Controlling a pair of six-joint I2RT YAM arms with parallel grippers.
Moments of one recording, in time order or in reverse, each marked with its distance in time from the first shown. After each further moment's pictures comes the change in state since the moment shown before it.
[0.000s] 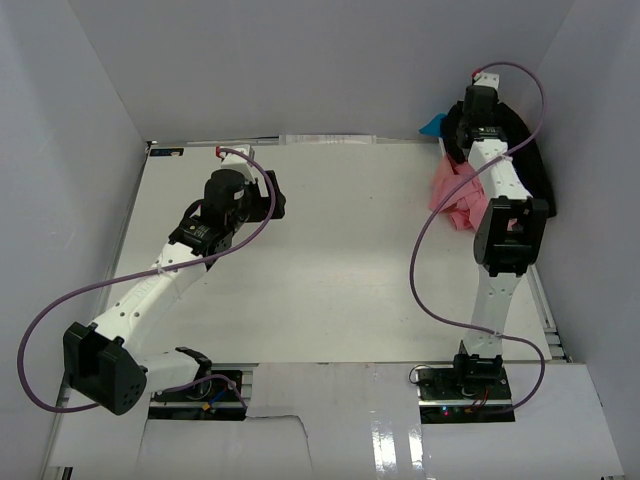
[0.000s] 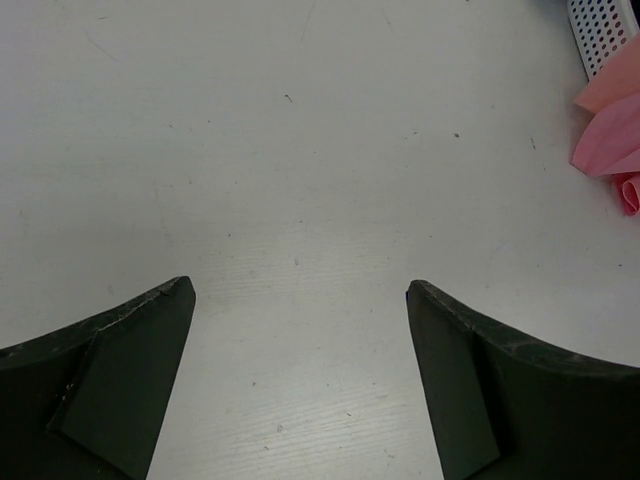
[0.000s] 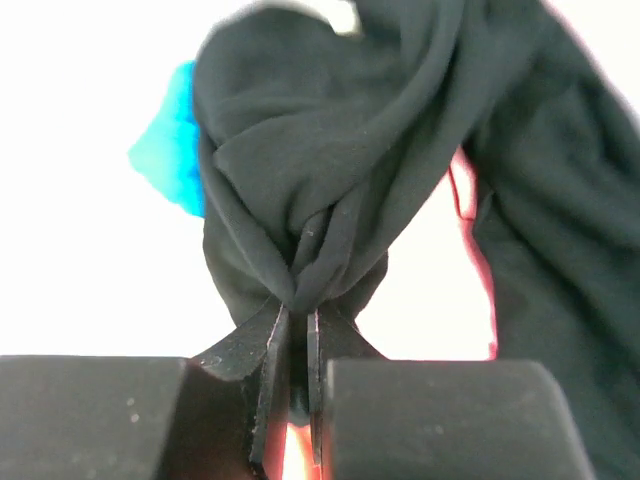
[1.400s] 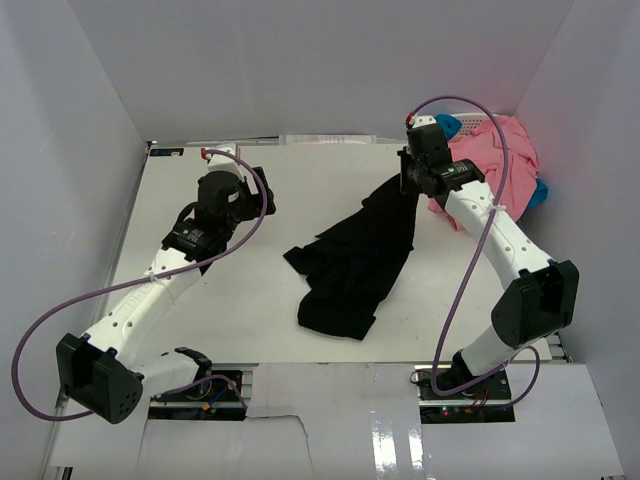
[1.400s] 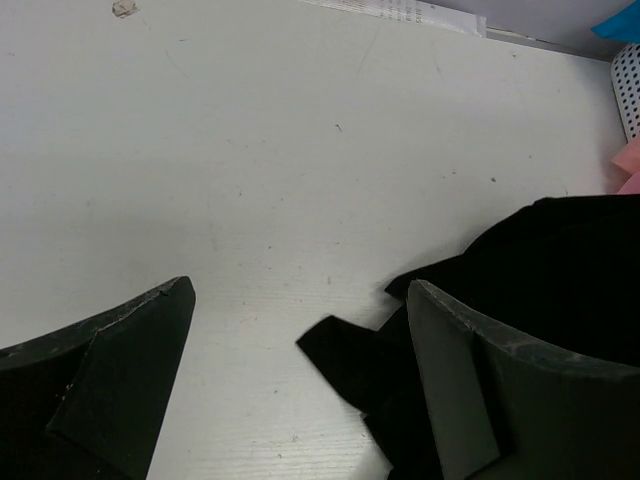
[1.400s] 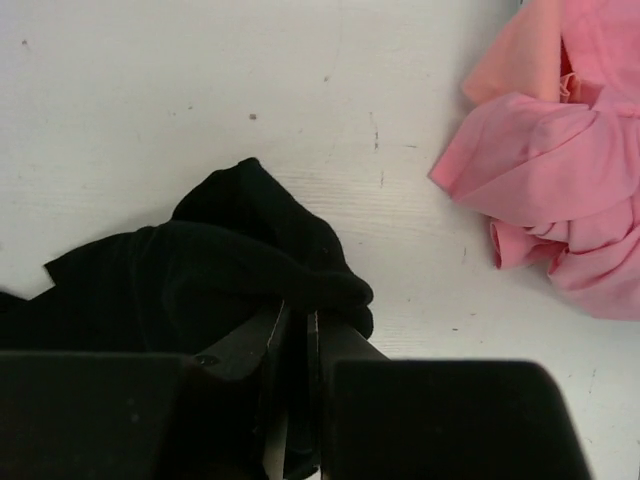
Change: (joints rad) left arm 0.002 -0.053 0.000 -0.027 -0.140 -0.036; right arm 0.420 -0.634 -0.493 -0.402 -0.051 0.077
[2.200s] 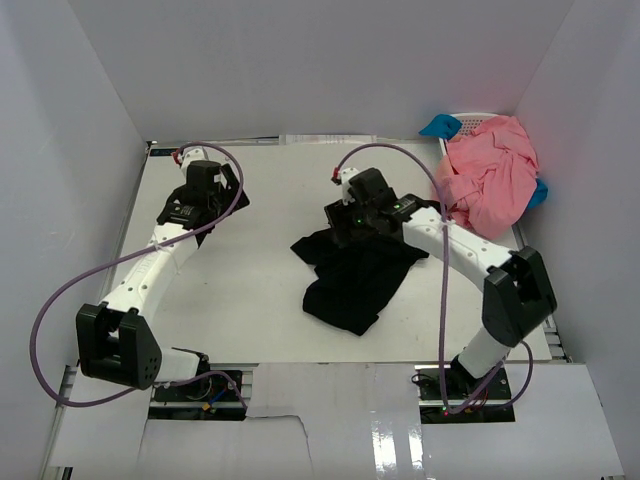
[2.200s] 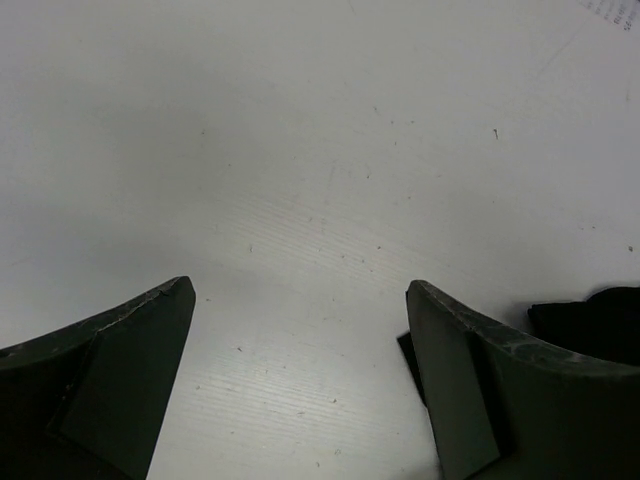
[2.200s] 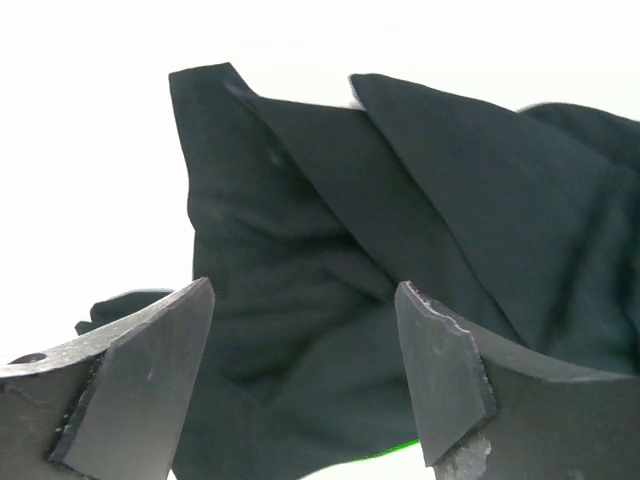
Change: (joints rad) left arm 0.220 0.172 0.055 -0.138 0.004 -0.145; right arm 0.265 0.013 -0.249 0.186 -0.263 -0.066
